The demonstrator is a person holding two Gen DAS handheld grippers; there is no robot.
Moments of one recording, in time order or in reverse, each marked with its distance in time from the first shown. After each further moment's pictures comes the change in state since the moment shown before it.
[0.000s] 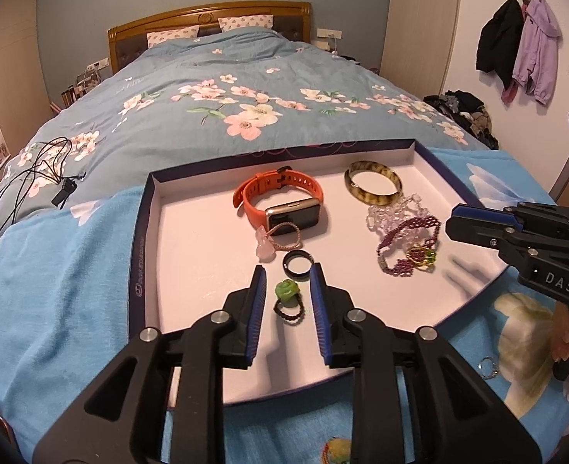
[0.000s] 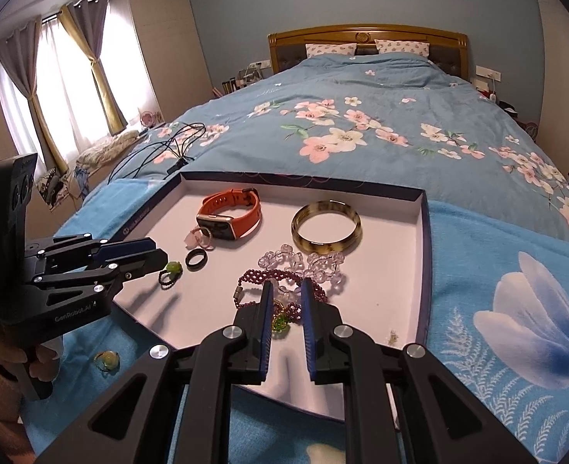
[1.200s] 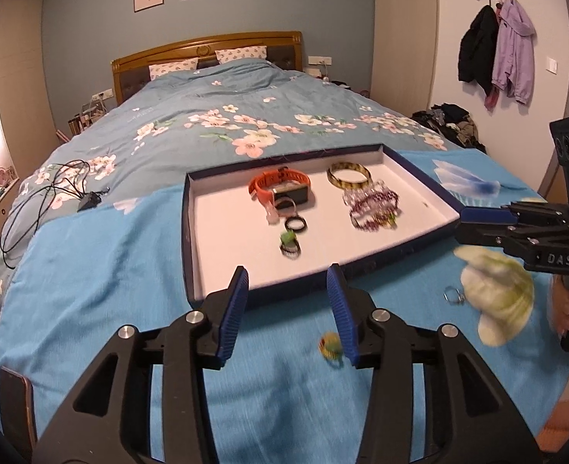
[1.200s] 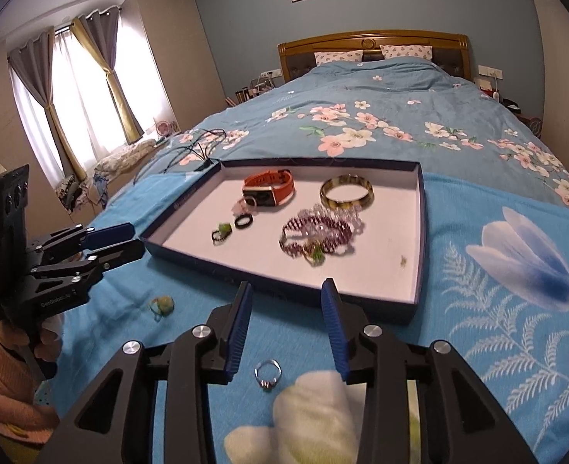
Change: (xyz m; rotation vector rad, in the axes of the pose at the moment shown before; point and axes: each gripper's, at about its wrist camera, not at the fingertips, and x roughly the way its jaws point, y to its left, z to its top) left arm -0.100 0.000 -0.059 0.054 -0.110 0.004; right arm -0.053 0.020 -0.047 0.018 -0.027 0.050
